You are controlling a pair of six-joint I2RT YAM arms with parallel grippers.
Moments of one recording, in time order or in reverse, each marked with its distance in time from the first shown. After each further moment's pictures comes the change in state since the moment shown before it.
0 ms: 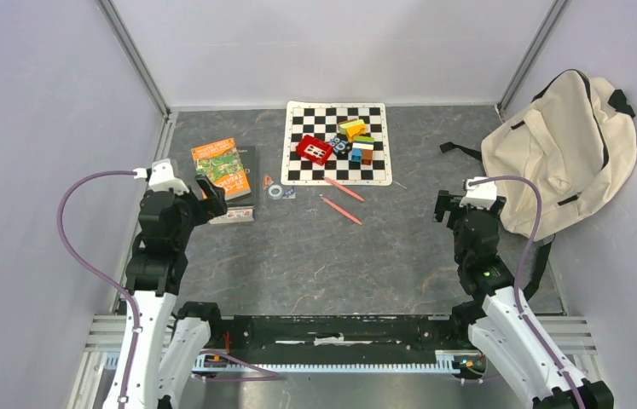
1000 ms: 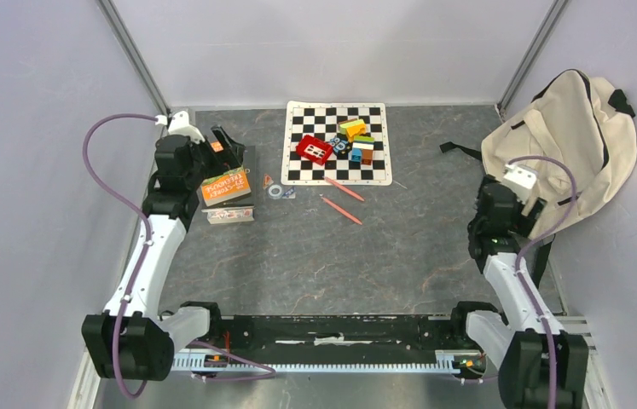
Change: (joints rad) left arm 0.000 0.493 0.216 0.290 0.200 -0.078; right arm -0.266 0.326 0.133 -0.007 0.275 0.034
